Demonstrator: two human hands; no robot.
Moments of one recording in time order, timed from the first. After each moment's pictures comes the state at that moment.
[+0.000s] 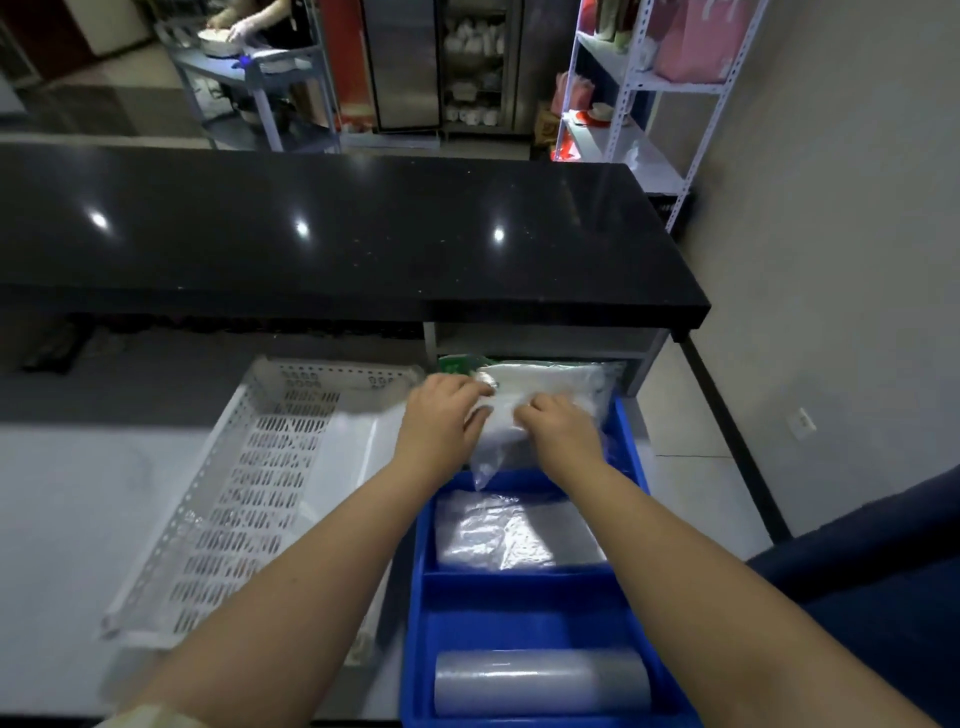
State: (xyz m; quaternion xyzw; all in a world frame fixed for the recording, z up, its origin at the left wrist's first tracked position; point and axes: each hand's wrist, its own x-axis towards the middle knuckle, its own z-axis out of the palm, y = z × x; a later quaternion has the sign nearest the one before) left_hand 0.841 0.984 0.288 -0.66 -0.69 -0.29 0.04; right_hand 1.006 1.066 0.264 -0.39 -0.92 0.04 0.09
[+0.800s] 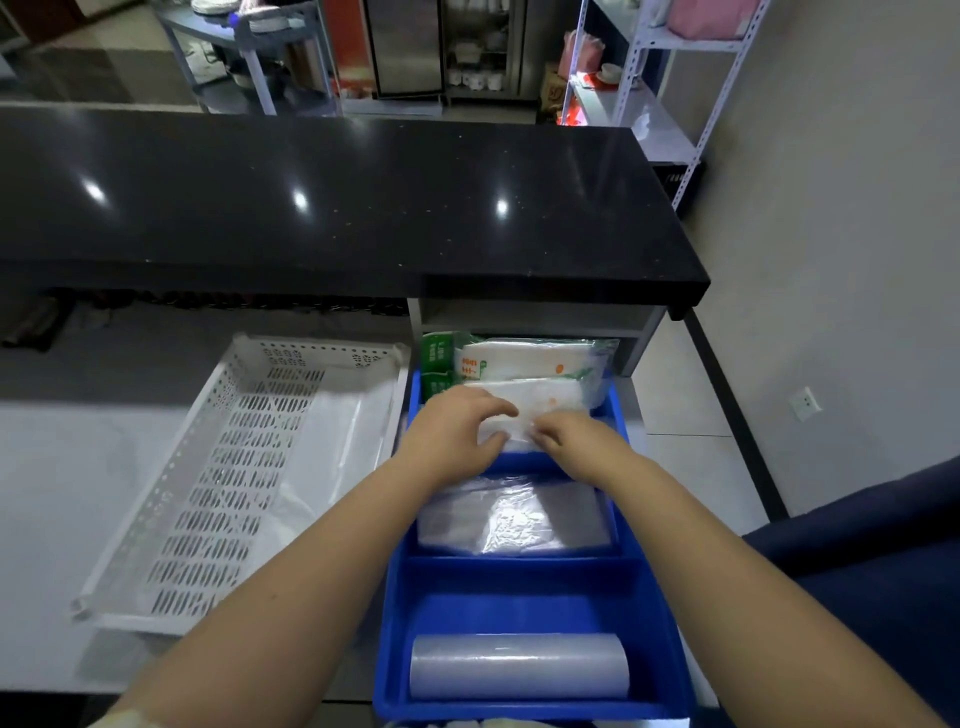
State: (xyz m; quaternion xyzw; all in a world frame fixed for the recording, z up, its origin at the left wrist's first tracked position) left_hand 0.870 0.984 0.280 -0.70 -0.68 -0.20 -0.11; right_hand 1.053 1.076 0.258 -0.43 -0.87 0.25 -0.03
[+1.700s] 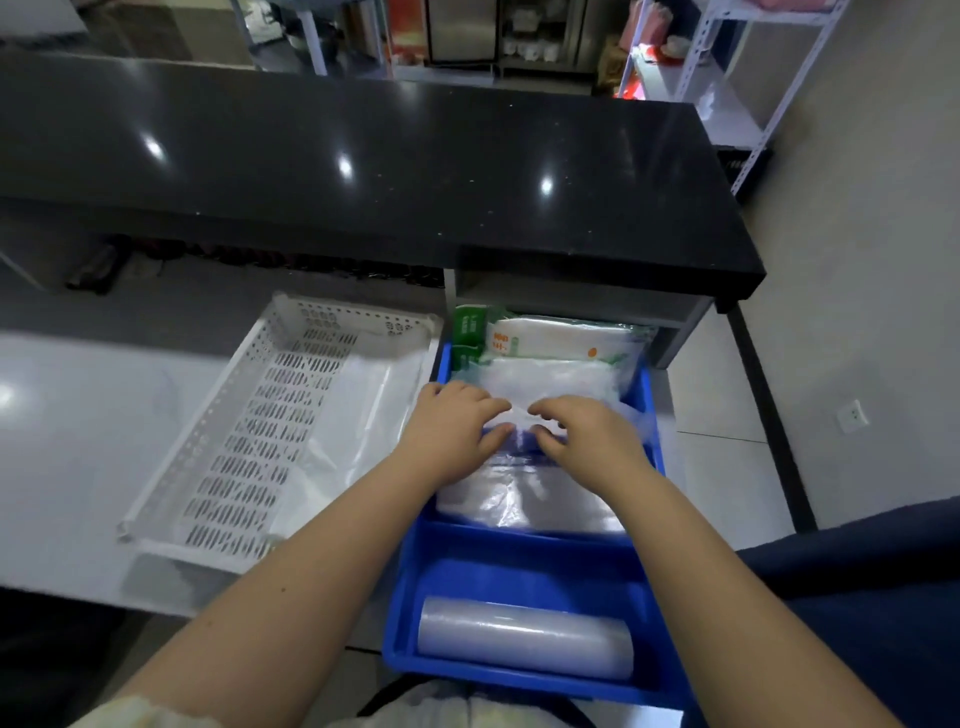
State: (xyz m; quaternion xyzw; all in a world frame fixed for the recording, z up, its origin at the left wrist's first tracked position) left_hand 0.862 0.956 0.265 -0.67 -0.73 -0.07 -0.05; right_hand 1.039 1.040 0.267 -0.38 -0.90 0.20 0.10
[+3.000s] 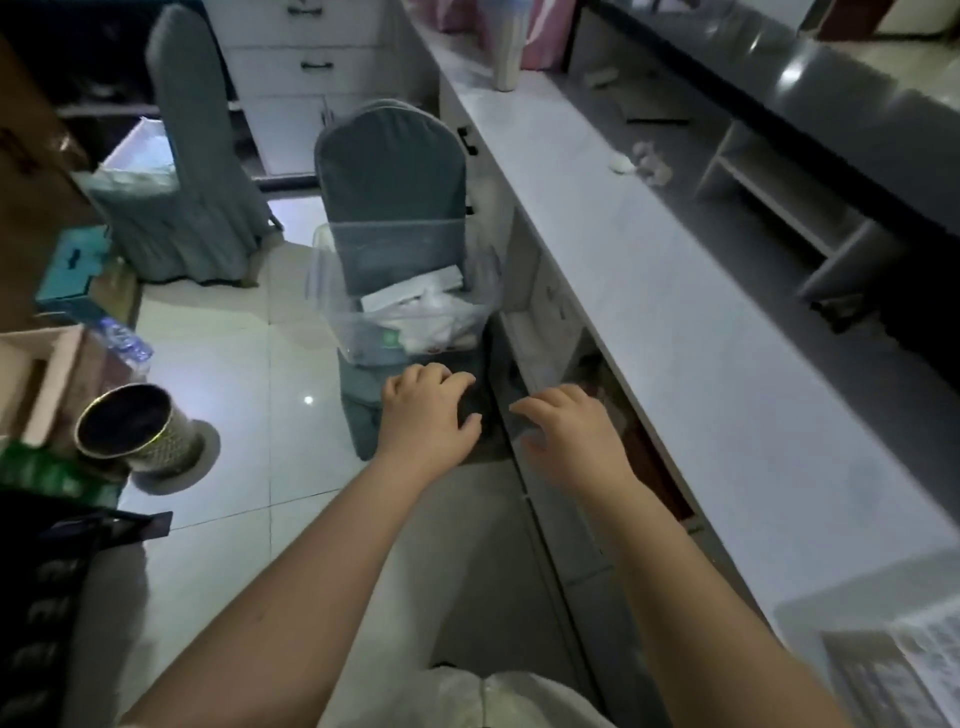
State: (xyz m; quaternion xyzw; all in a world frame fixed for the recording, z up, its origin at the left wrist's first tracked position) left_hand 0.551 0.274 0.259 -0.02 -0.98 -0.17 0.06; right_hand 0.556 0.464 0.285 0.23 -0.96 0.13 0.02
